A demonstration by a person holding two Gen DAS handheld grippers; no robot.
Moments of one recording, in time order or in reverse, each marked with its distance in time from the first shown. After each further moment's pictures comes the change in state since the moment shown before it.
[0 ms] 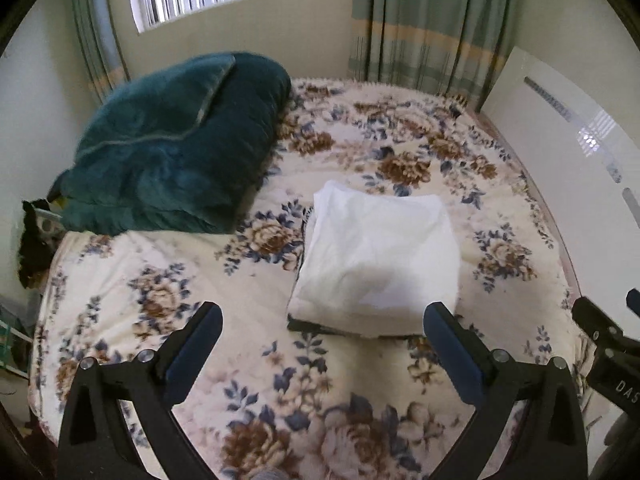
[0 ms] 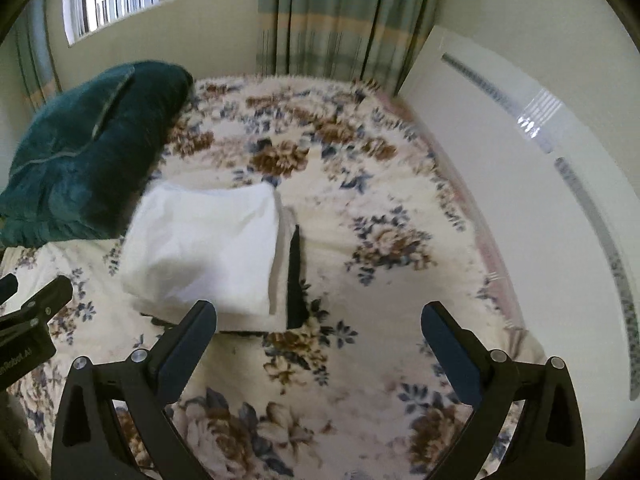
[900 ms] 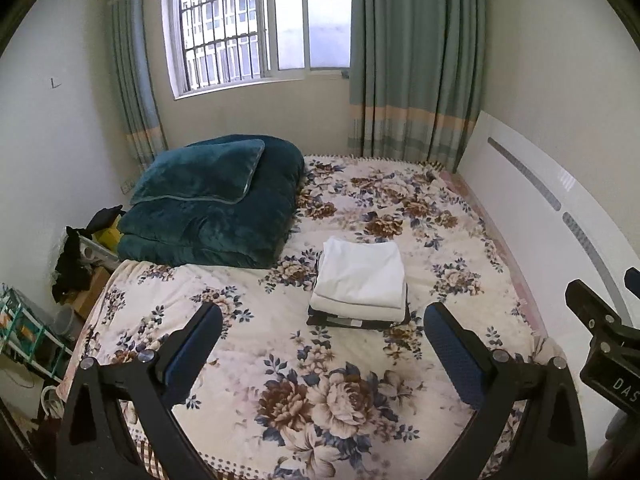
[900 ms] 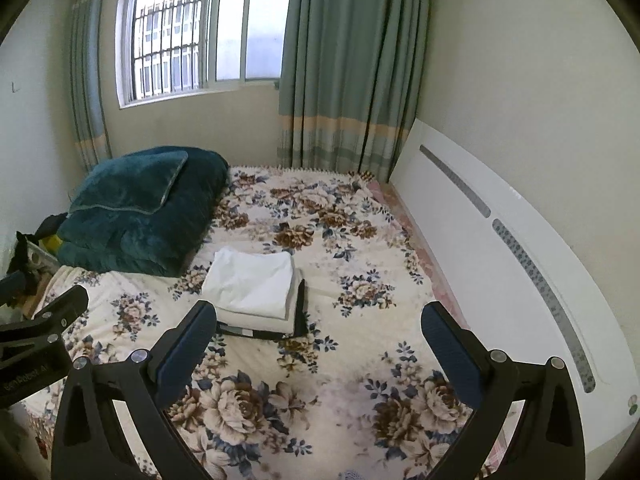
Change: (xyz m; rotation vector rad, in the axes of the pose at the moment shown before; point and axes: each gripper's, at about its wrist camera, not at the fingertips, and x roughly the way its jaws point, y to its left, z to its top) left arm -0.276 -0.006 -0.072 -0.006 -0.231 0.022; right arm -0.345 -0.051 -0.085 -0.014 -0.294 0.059
